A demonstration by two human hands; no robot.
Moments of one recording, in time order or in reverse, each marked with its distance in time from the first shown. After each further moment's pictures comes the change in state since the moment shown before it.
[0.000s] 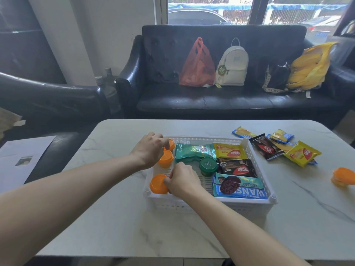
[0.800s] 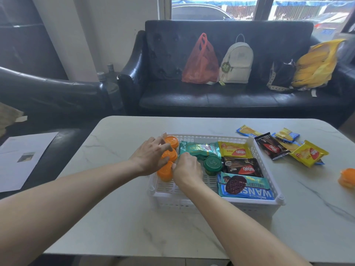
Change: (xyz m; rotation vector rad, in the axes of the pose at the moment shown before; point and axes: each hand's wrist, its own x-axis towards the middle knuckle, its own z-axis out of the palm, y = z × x) left_hand -0.019 -0.014 0.011 0.023 -0.144 0.037; right_hand 0.022 -0.012 0.002 0.015 0.178 0.072
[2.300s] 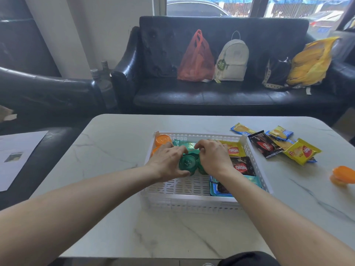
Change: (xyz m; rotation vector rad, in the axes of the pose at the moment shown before) left_hand 0.020 0.064 0.019 -0.128 -0.082 0.045; right_hand 0.048 0.085 -0.055 -0.128 0.150 -0.296
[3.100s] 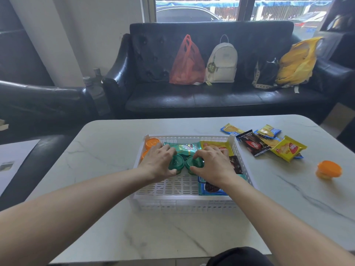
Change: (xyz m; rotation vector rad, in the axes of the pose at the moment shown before) left_hand 0.007 0.016 -0.002 0.143 0.067 -0.031; right_hand -0.024 0.041 -0.011 -0.155 -0.049 -0.089
